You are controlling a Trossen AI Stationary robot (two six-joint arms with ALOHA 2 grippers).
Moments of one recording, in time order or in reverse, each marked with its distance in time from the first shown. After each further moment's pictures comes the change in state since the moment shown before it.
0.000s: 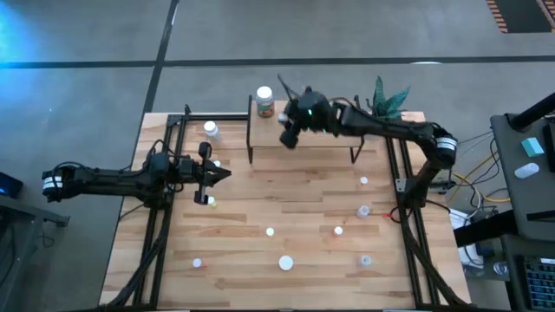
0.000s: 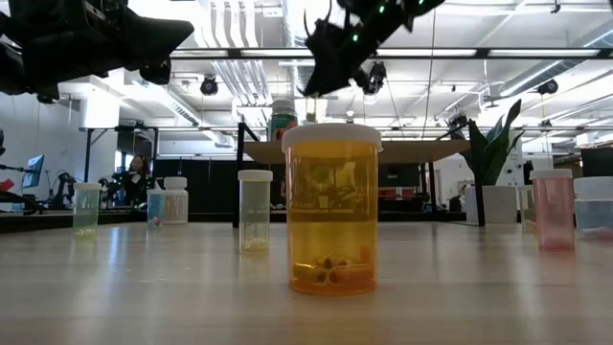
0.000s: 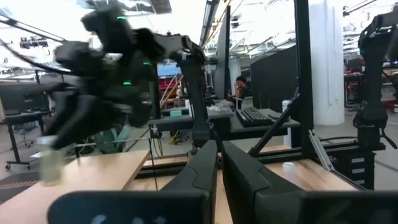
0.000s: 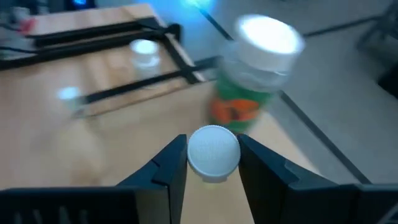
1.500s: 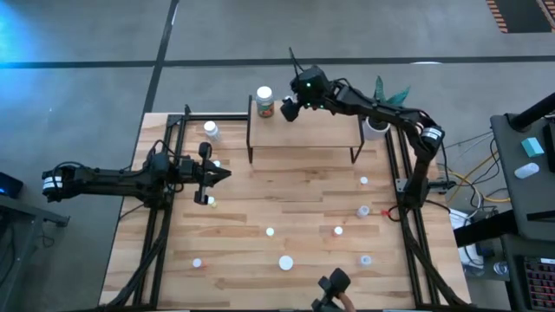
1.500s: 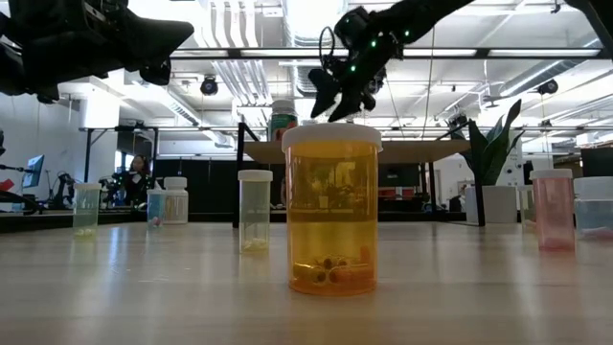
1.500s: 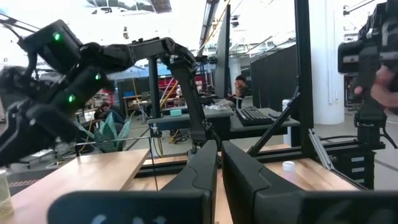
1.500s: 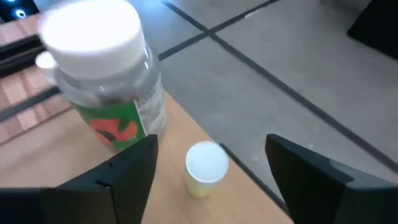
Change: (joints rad) left arm 0.000 0.002 -0.003 0.000 0.000 0.001; right arm -0.194 0.117 0.115 -0.023 -0.044 0.088
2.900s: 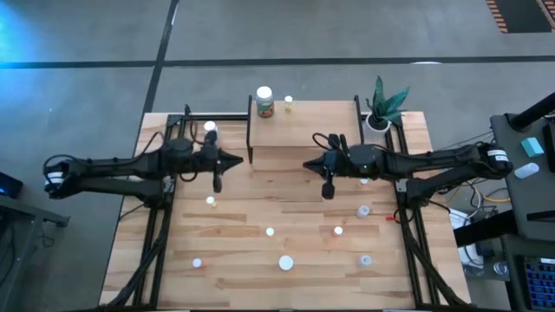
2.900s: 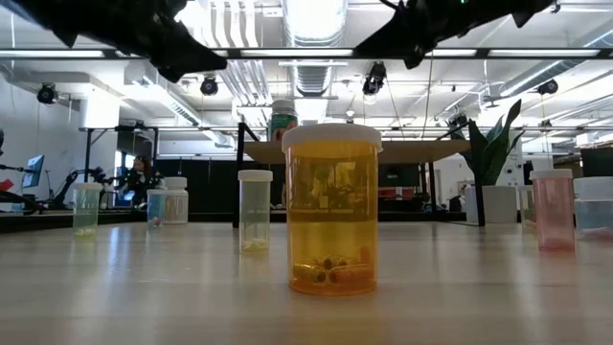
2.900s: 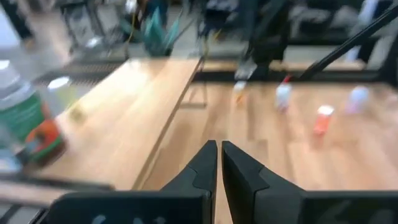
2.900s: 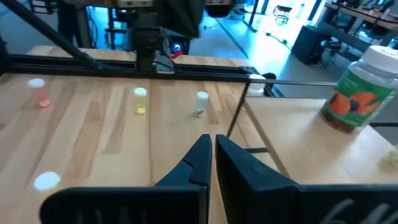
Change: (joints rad) left arm 0.016 0.139 0.429 -0.785 -0.257 0.031; right arm 0.548 -0.651 -0.864 0.515 0.027 -0.135
